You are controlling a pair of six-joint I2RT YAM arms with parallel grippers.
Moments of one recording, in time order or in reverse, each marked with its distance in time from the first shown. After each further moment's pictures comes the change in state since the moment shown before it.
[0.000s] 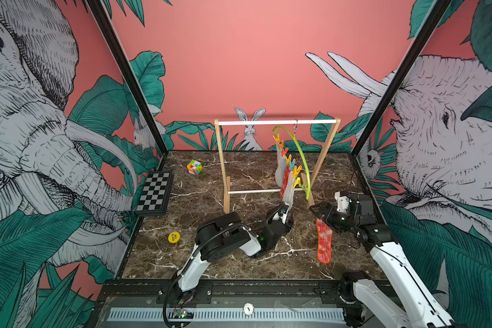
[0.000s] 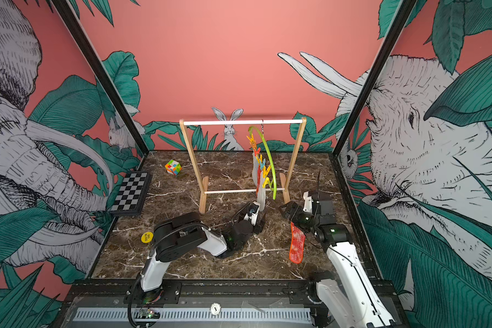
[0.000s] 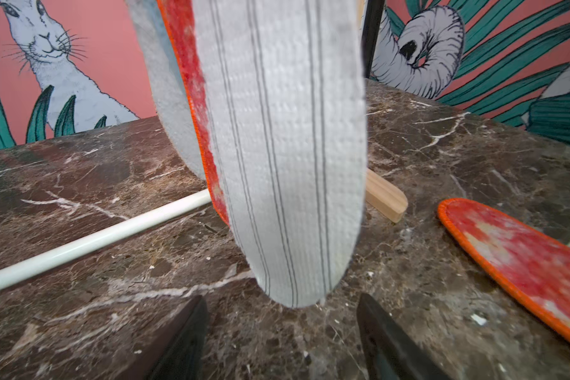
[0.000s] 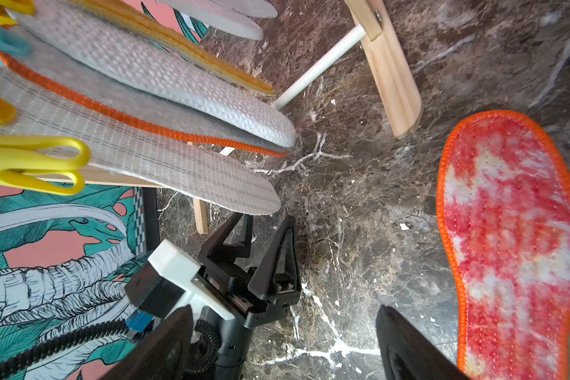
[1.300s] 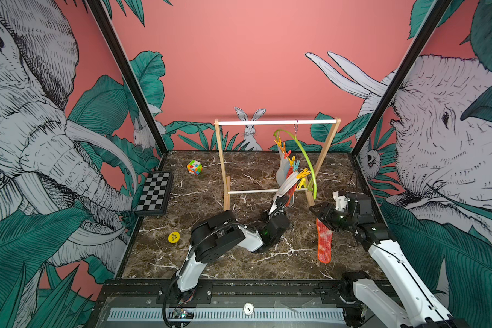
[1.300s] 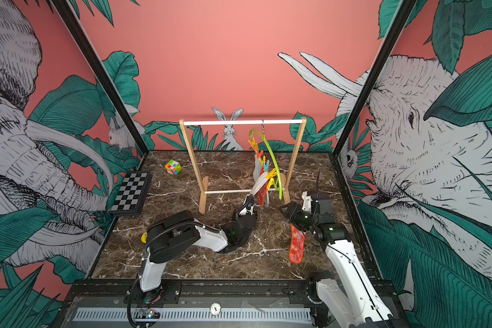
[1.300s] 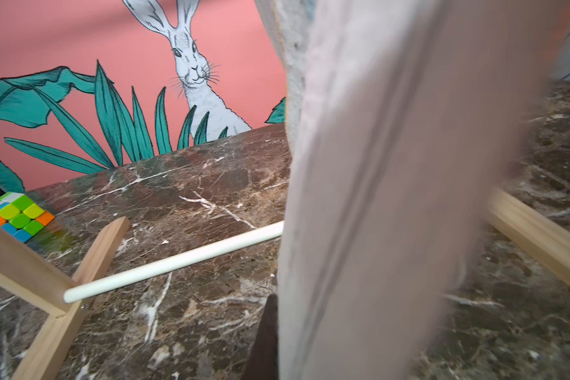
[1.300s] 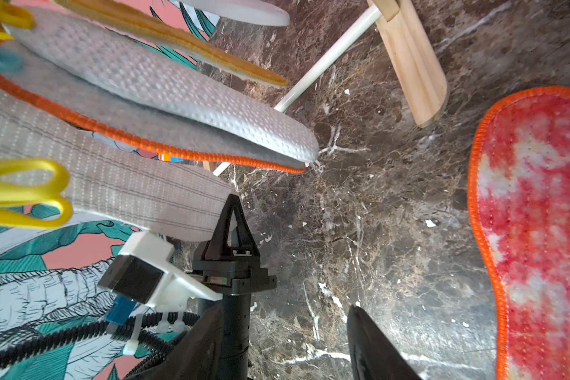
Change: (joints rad) left arm 0.009 -0.091 0.044 -0.201 -0.351 0.048; right arm 0.000 0.037 -0.014 0.079 -0.060 0.095
